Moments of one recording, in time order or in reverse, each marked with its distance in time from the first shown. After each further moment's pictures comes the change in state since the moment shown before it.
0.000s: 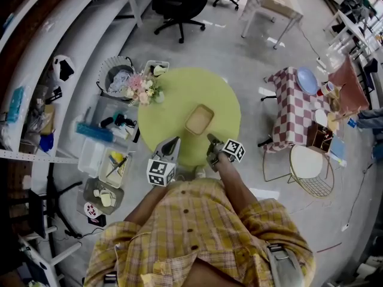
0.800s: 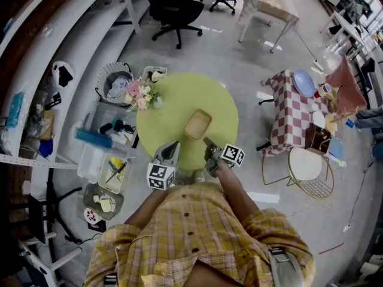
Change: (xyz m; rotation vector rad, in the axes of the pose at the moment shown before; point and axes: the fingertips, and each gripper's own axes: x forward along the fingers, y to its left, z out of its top) left arm 0.005 -0.005 0.001 -0.002 0.000 -0.016; right arm -0.015 0.067 -0.010 -0.155 0.042 0.160
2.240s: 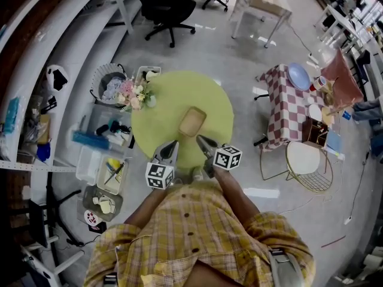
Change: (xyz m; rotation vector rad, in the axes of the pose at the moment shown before) left arm 0.006 -0.016 -0.005 -0.010 0.009 -0.026; right arm -0.019 0.083 -0.011 -0.603 0.060 0.086
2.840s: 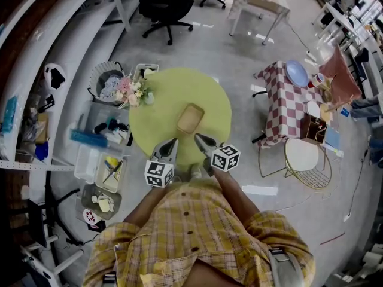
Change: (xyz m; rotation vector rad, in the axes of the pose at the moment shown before) left arm -0.001 -0.008 0.000 -0.001 -0.007 -0.013; right arm -0.008 0.015 0.000 -0.170 0.004 -0.003
